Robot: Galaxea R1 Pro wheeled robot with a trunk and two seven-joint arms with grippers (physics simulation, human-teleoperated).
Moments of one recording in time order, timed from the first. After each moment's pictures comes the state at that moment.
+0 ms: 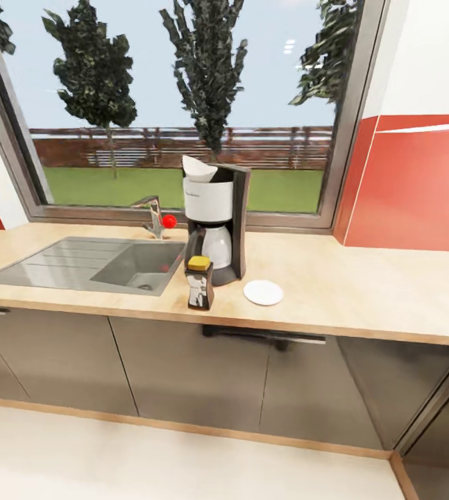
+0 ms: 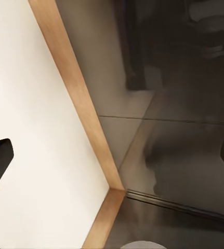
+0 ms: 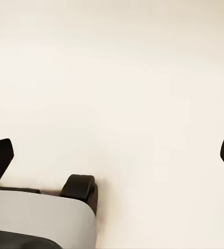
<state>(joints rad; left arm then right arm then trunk) 0.03 0.26 0.59 -0.03 0.59 0.08 -1.32 -0.38 -0.28 0.02 0.01 -0.03 -0.08 0.38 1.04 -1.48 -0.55</state>
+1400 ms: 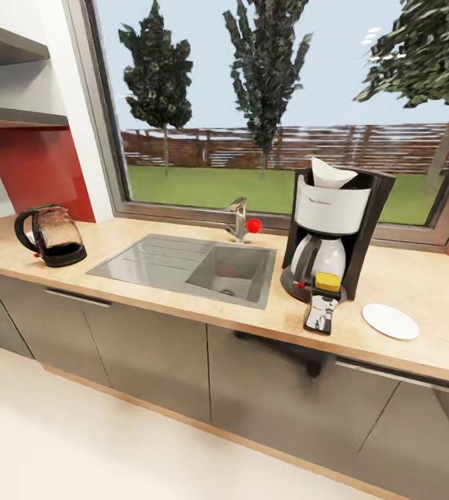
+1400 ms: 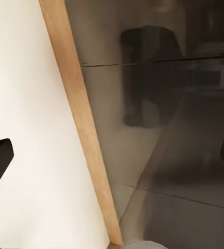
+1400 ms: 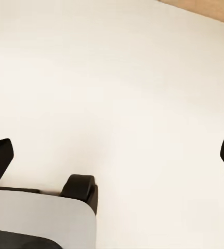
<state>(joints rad) 0.03 0.26 0.58 -0.03 0.59 0.08 -1.32 -0.38 -0.28 0.02 0.01 -0.03 -0.08 0.38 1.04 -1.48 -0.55</state>
